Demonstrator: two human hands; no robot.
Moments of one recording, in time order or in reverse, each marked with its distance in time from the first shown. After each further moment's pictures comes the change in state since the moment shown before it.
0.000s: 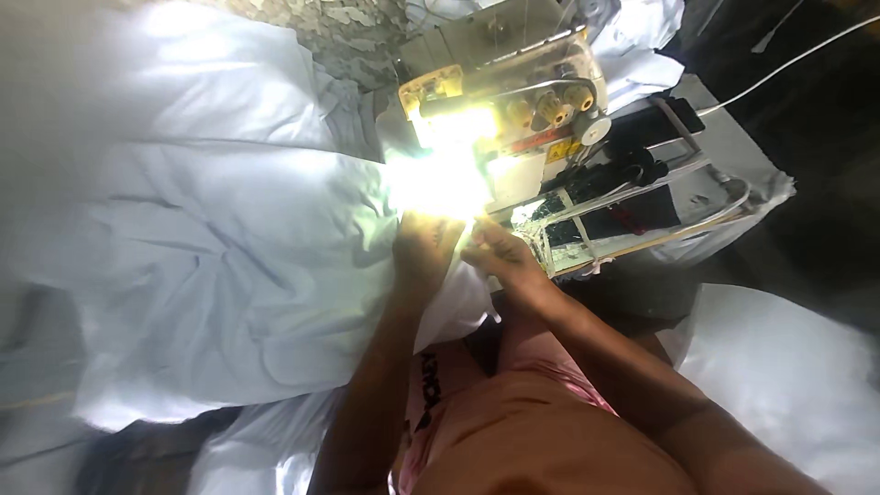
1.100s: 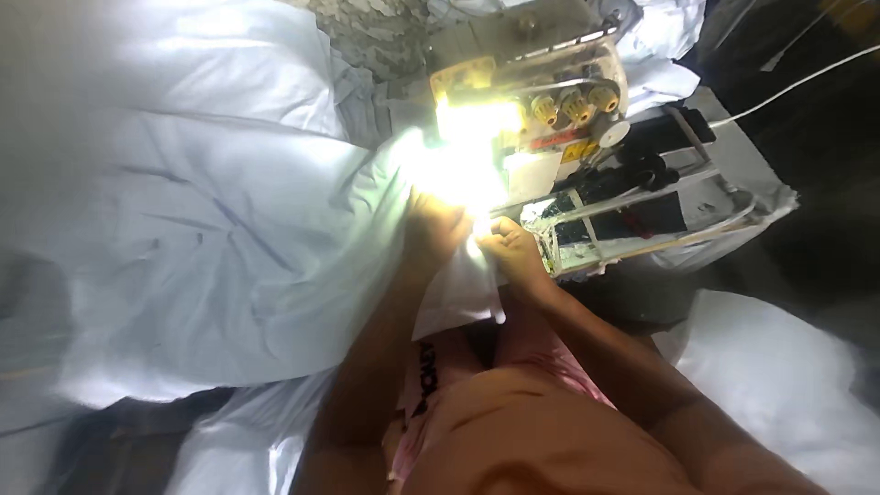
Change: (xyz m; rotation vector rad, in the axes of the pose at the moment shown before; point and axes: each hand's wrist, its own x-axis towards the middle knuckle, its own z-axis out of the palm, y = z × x) left_hand 0.012 -0.034 0.017 0.055 0.038 0.212; right_hand 0.009 0.031 0.005 -0.037 0.219 0.208
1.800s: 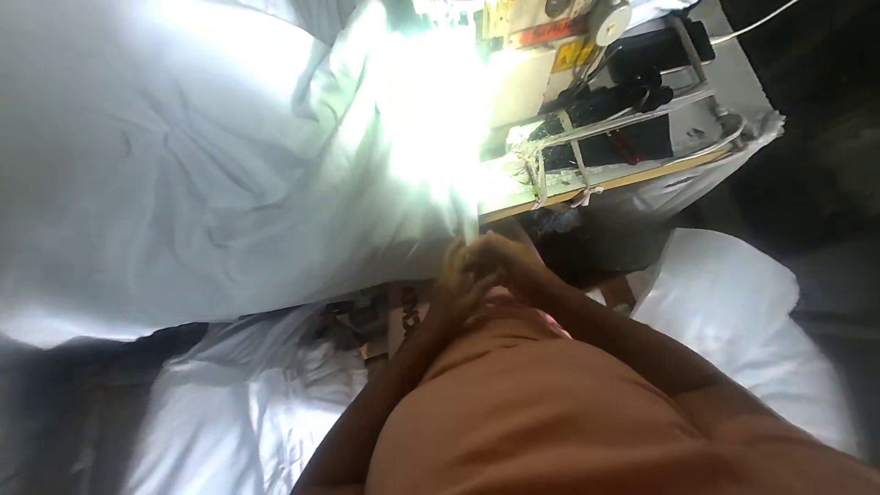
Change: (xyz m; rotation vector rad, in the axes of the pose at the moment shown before) left_hand -0.183 0.114 0.011 -0.723 -0.227 -0.542; right_hand -0.108 0.038 -0.024 0.252 -0.266 0.468
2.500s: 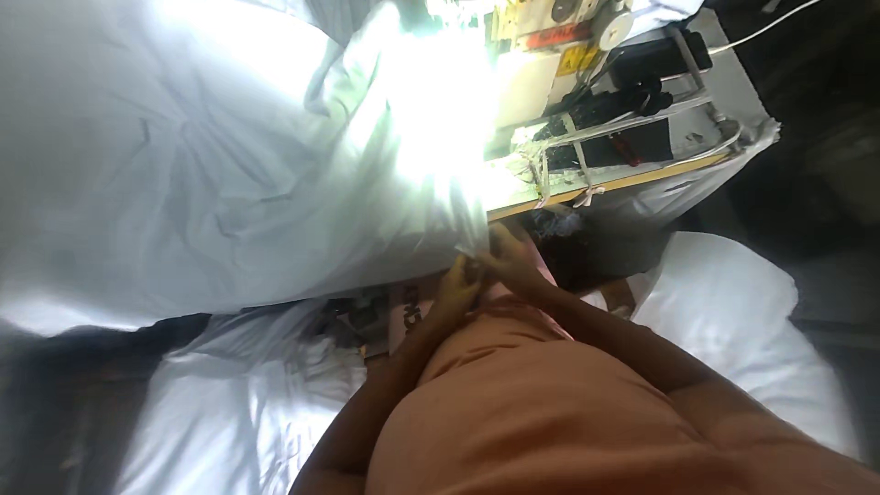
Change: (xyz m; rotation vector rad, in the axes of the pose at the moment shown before) left_hand -0.001 -0.009 0.003 -0.154 -0.123 -0.318; right_hand 0.013 0.019 0.001 -0.645 0.203 -0.310
